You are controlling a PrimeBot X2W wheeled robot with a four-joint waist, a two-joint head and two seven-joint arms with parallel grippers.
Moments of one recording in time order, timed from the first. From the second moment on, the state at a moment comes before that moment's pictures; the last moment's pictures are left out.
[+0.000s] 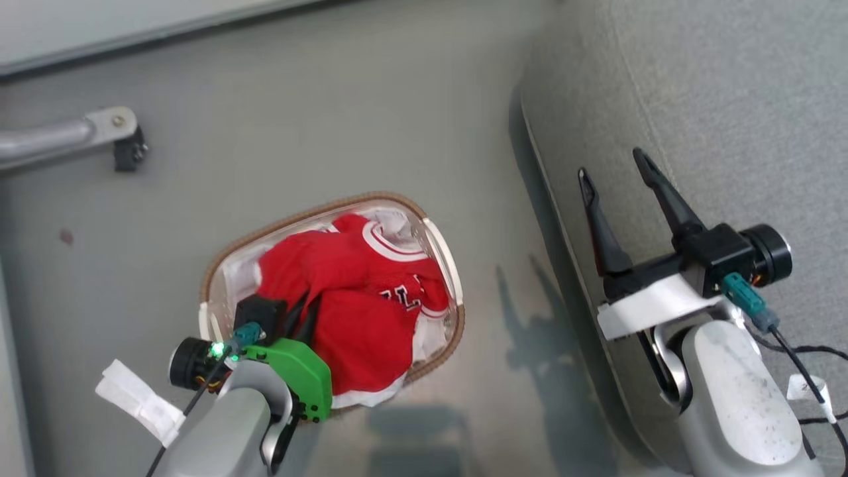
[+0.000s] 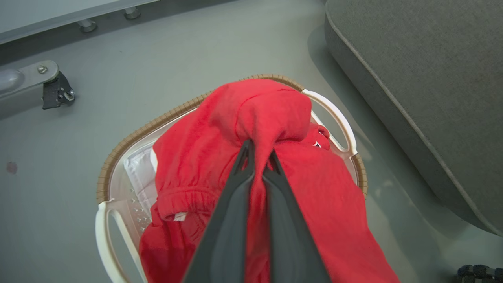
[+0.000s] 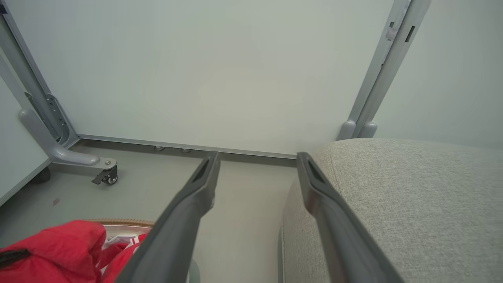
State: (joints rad) left arm -0.53 0.19 -0.73 0.85 -0.60 -0.05 -0.26; right arm -0.37 -0.05 0.12 0.16 0.03 0.13 -0.26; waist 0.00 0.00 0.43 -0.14
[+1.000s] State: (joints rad) left arm -0.34 0.07 -0.36 0.31 -0.31 -0.11 -0.26; right arm -0.08 -0.05 0.20 0.30 -0.01 0.13 -0.26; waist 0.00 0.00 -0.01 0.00
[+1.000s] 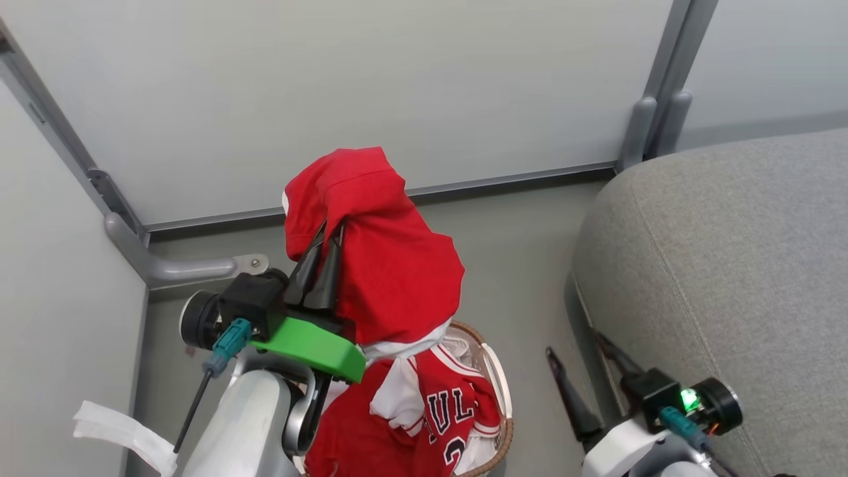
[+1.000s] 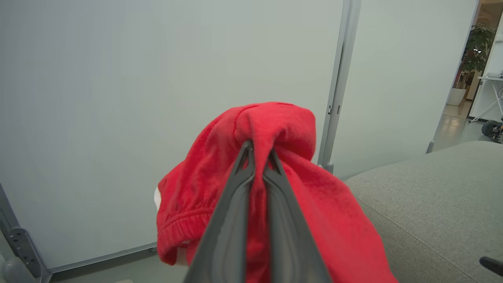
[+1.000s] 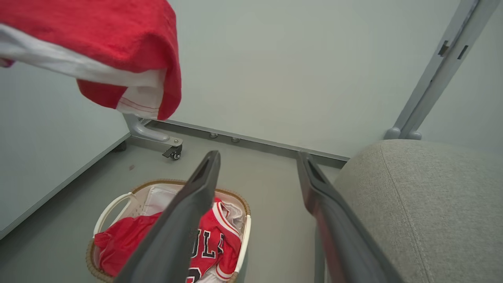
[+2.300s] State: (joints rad) left arm -0.32 0.05 -0.50 0.34 -0.37 -0.13 -0.26; right arm -0.36 -0.05 0.62 0.47 0.04 0.13 -0.26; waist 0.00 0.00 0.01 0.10
